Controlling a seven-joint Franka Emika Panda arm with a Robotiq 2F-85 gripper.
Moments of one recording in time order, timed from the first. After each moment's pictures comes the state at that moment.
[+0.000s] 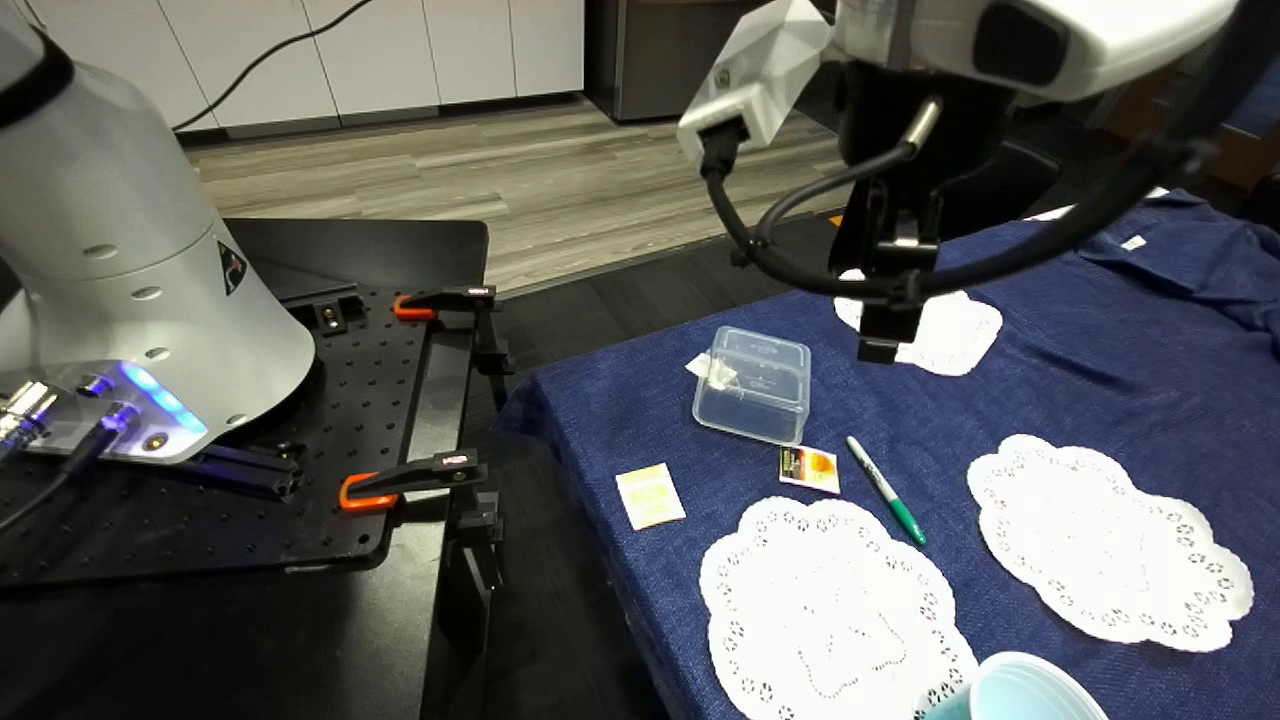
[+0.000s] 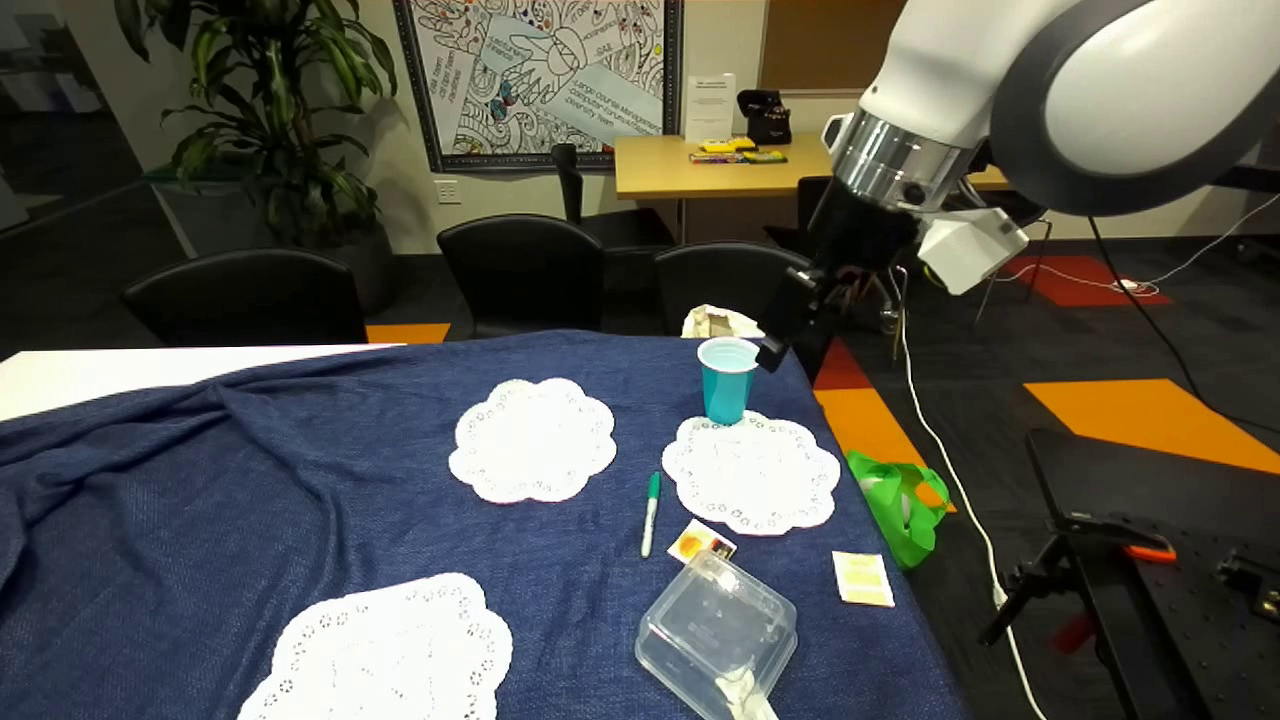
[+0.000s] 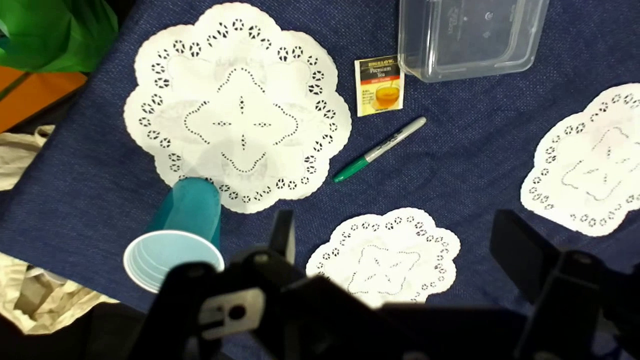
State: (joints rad) arm -0.10 -0.02 -0.11 -2.57 0.09 2.82 0.17
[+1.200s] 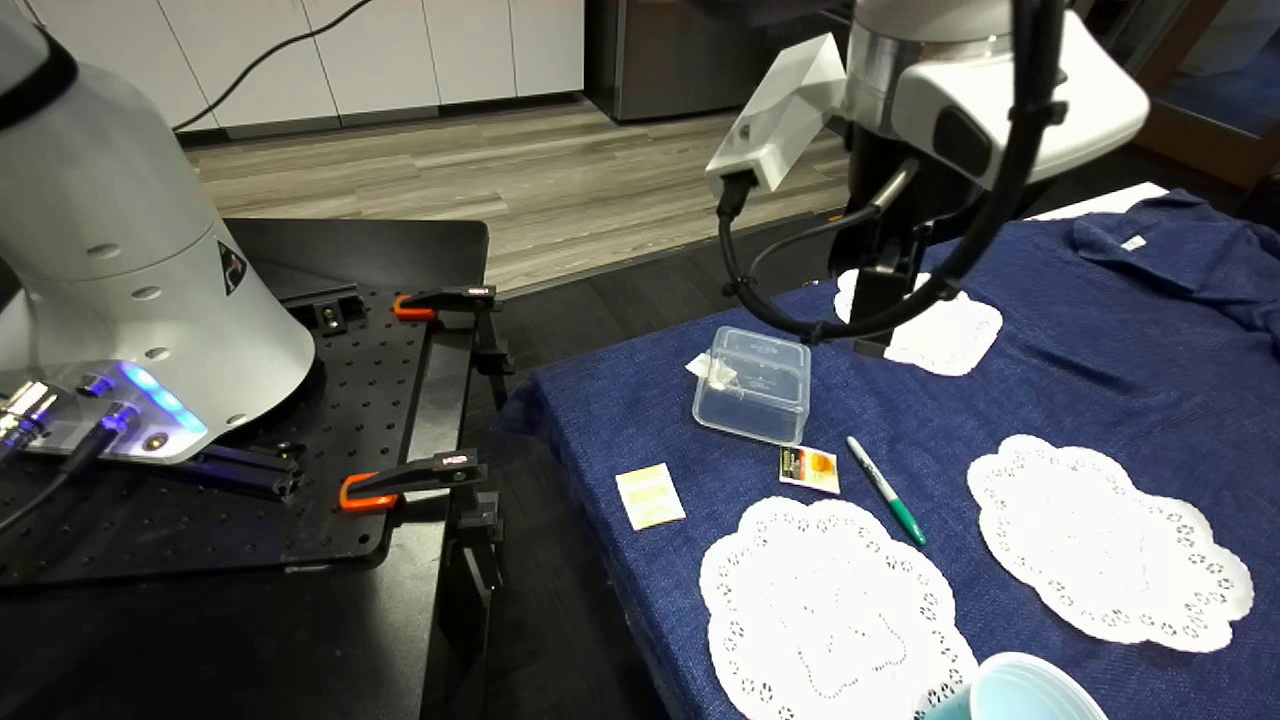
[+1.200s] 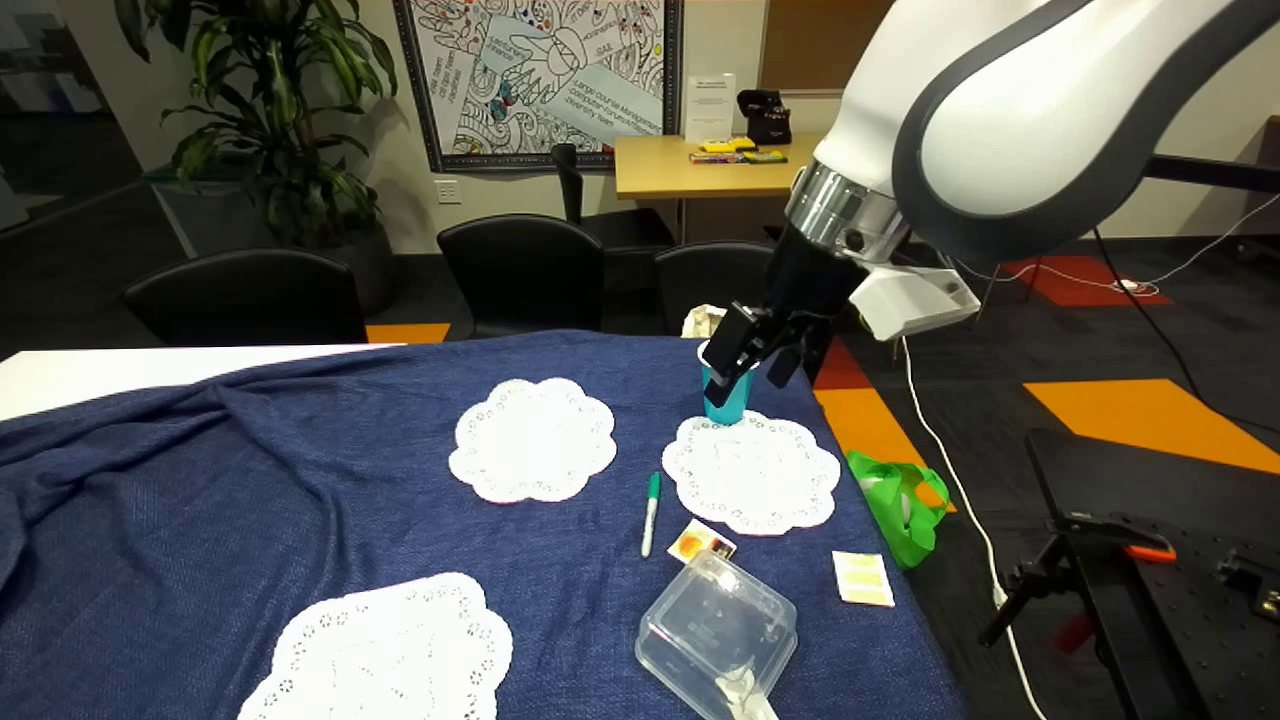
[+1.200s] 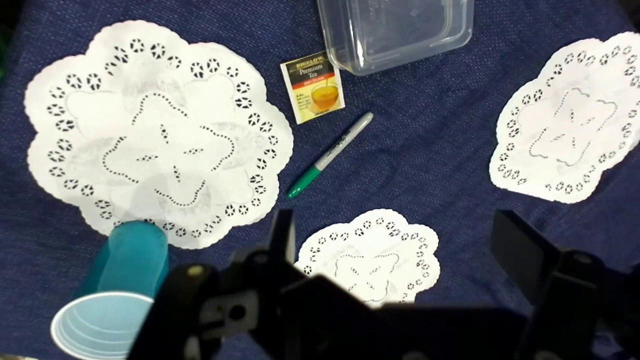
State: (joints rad) arm -0.07 0.12 -0.04 -2.50 0.42 2.92 0.11
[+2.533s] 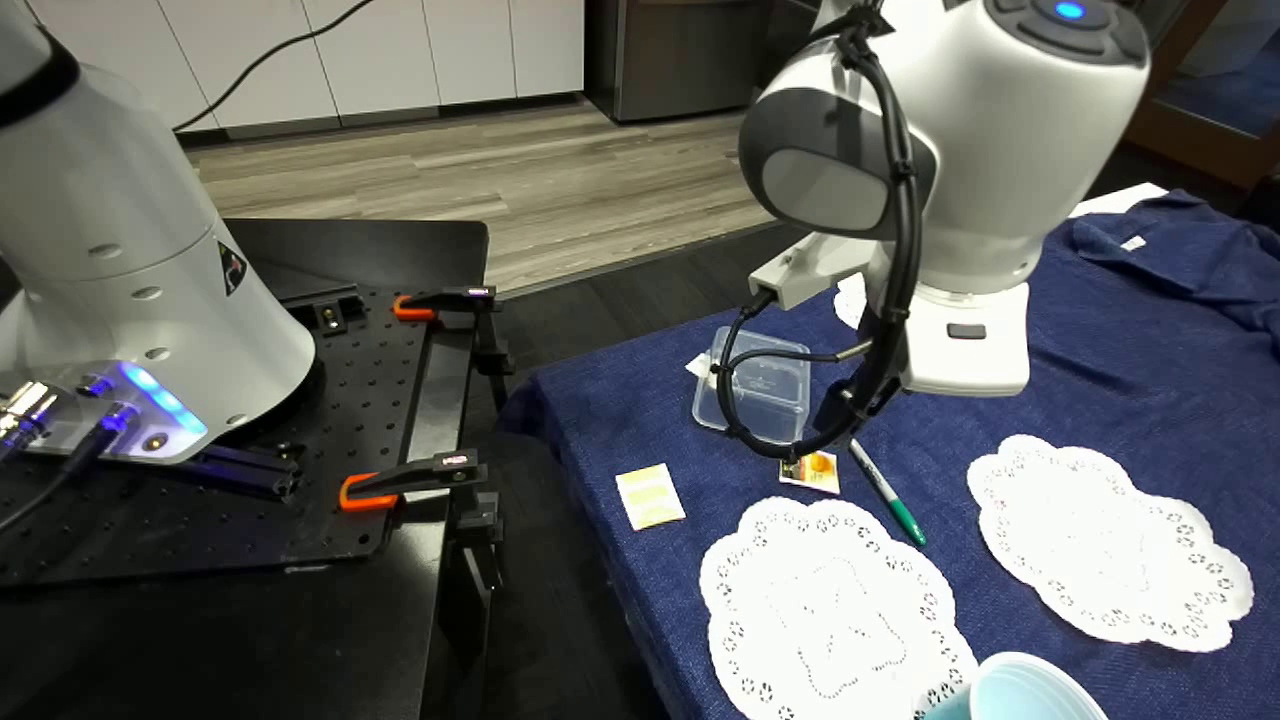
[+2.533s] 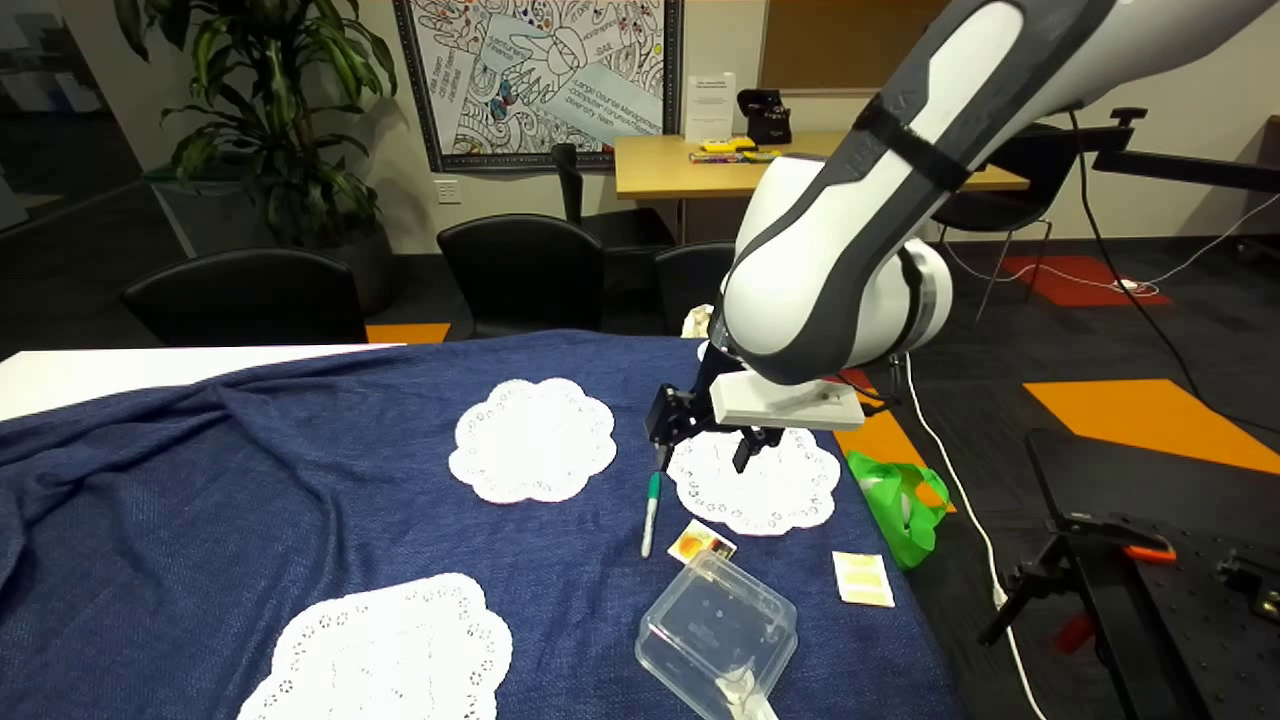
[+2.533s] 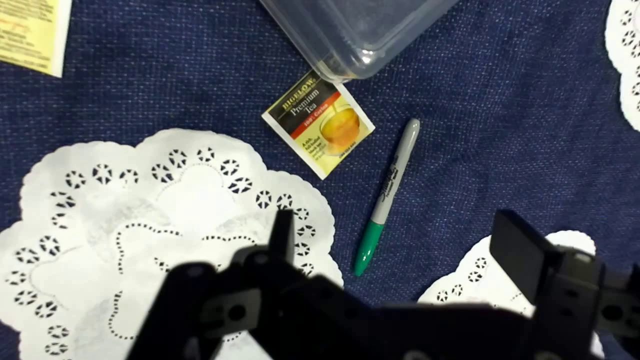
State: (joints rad) arm -0.06 0.54 -0.05 -2.21 0.61 2.92 0.37
